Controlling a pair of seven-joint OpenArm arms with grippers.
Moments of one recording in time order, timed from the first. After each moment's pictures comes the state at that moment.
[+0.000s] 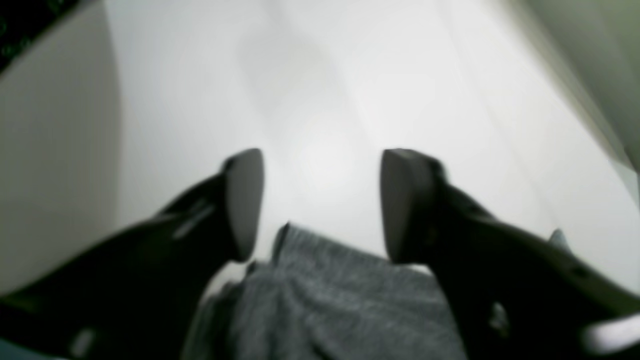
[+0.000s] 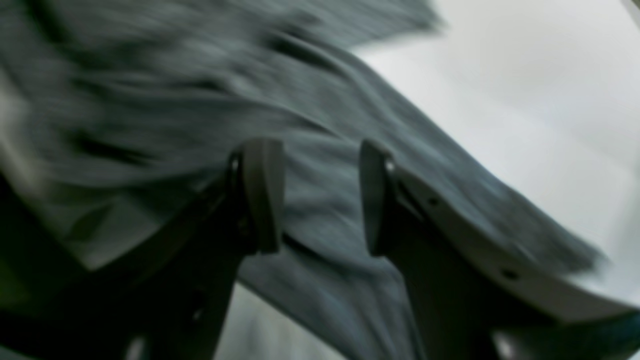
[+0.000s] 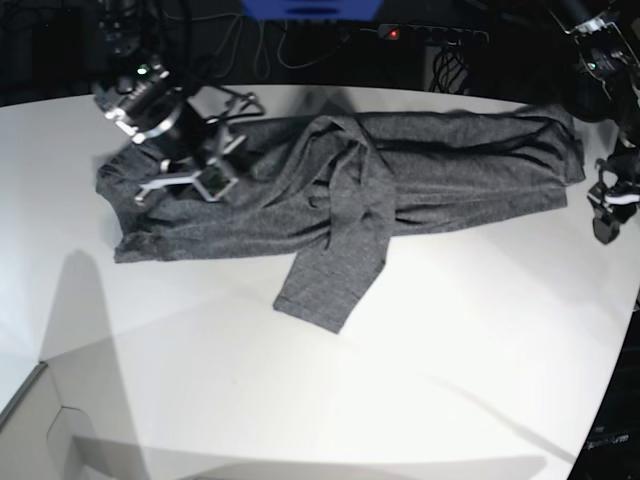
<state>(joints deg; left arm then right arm) 9.6 -13.9 -44.1 91.4 -45.4 -13.6 39.4 -23.1 7.0 0.9 115.3 -8.5 35.6 -30.6</state>
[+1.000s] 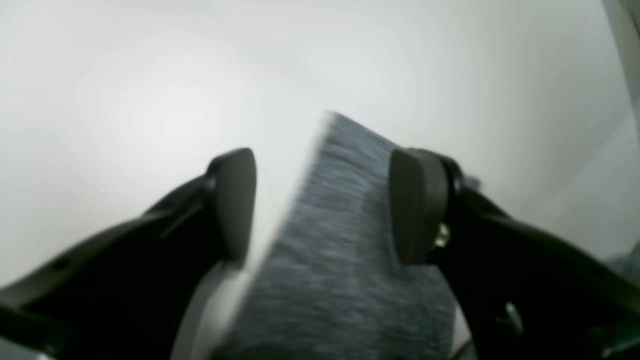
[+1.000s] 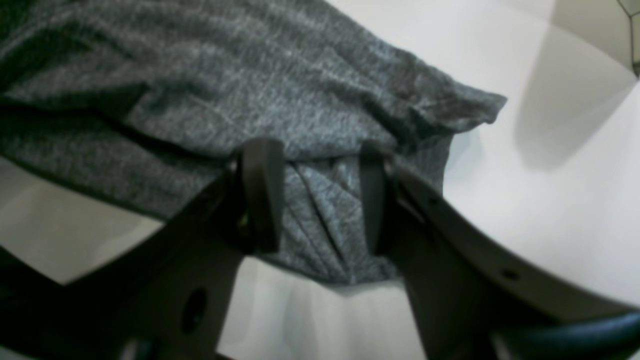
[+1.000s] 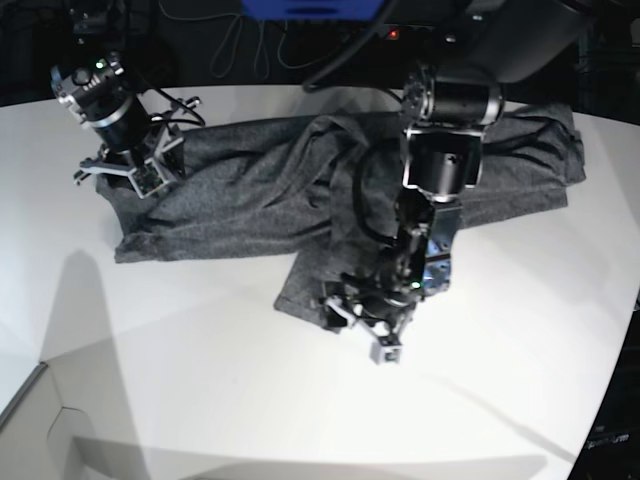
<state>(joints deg) -28.0 6.0 -0.9 42.6 -11.7 -13.5 24.4 -26.1 6.5 13.8 115.2 -8.1 35.7 -30.8</state>
